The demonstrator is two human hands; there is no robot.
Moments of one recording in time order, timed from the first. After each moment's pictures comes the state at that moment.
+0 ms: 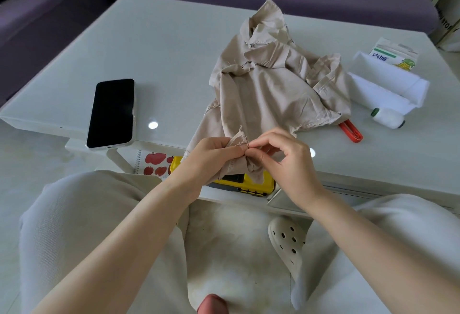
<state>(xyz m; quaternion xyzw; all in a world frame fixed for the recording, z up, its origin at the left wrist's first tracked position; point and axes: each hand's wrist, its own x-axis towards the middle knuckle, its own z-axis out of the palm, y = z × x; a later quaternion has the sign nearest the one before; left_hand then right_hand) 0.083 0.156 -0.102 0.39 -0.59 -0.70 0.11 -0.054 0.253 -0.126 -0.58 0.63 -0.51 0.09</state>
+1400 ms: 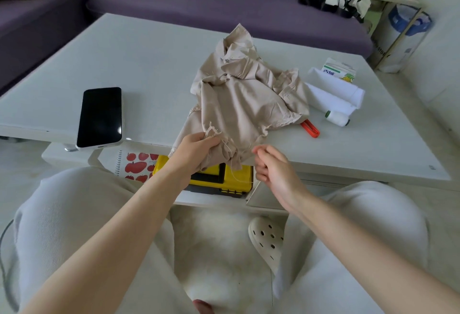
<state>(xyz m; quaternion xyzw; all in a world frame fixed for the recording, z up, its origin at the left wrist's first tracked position) 0.085 0.163 -0.103 0.43 -0.60 -0.65 0.16 -0.026 0.296 -0.102 -0.24 0.68 -0.56 0.41</state>
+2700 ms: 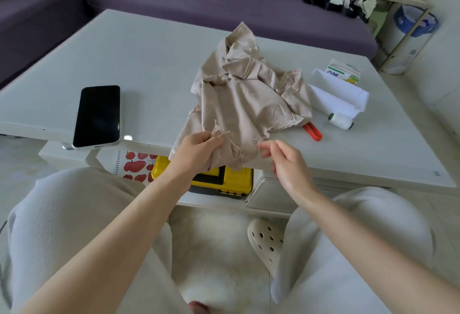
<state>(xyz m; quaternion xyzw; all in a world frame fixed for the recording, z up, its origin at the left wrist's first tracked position) 0.083 0.170 -0.096 0.42 -0.62 -0.63 0.17 -0.054 0.294 -0.108 -0.34 0.78 -0.47 0.22</state>
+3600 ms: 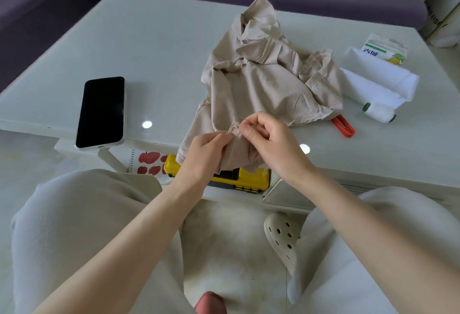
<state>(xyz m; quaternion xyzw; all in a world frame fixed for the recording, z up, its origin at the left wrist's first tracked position) 0.075 0.175 -0.091 0.44 -0.59 -0.65 0.18 -0.049 0.239 -0.096 -0.46 0.69 -0.48 0.29</state>
